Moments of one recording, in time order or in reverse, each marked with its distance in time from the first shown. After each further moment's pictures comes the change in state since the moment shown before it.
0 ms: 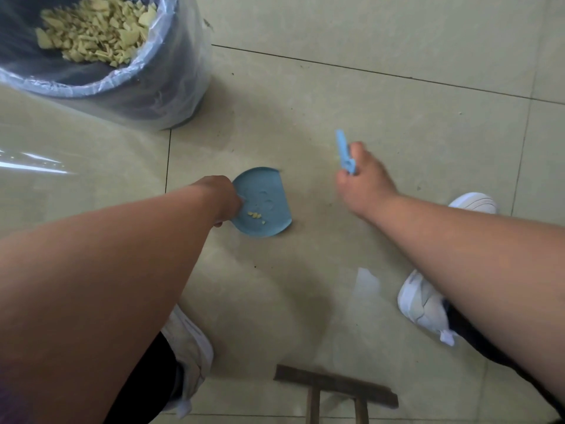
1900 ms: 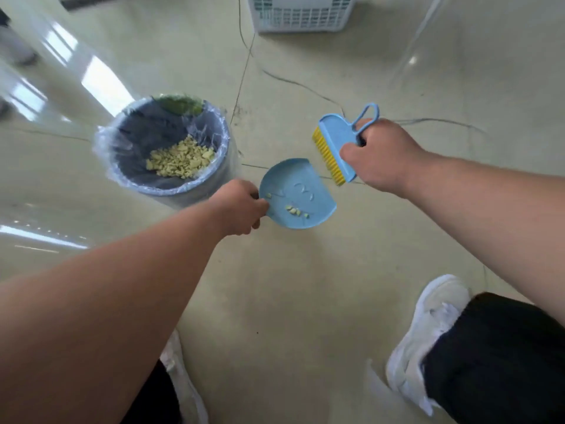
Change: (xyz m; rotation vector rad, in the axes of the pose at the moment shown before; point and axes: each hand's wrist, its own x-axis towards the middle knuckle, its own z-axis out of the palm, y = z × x) left_hand -0.143 0.066 -0.109 -0.400 0.289 0.386; right_hand -0.011 -0.143 -0.204 -0.075 0.134 -0.323
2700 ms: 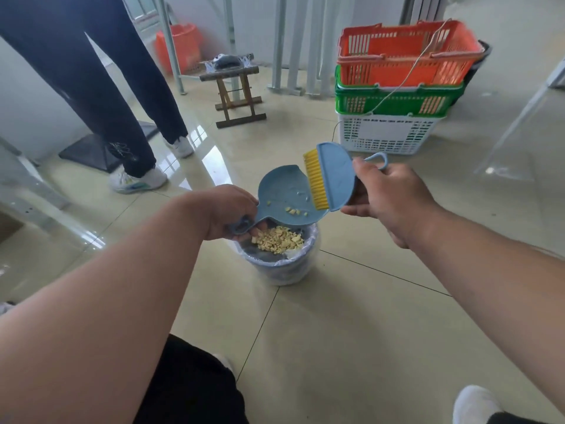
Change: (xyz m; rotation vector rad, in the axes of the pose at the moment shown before) left_hand -0.114 0.024 -0.223 -0.462 0.211 -0.205; right_hand -0.002 -0.185 -0.048 0.853 -0.019 0.022
